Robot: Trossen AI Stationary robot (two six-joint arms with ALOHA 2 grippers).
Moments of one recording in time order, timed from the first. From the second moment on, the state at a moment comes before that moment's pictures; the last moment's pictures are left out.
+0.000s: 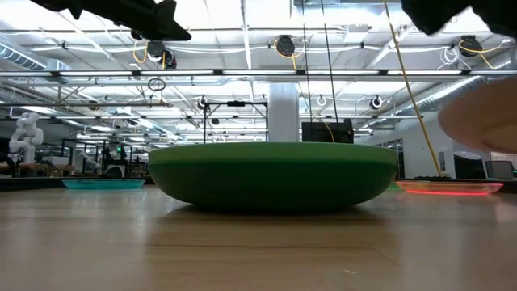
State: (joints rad) left arm 0.39 0.90 0.71 0.18 -0.34 0.29; right arm 0.56 1.76 1.40 -1.39 -0.08 1.41
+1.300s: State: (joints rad) left arm 0.39 0.90 0.71 0.18 -0.34 0.28; right arm 0.36 2.00 1.59 -1.17 0.18 -0.43
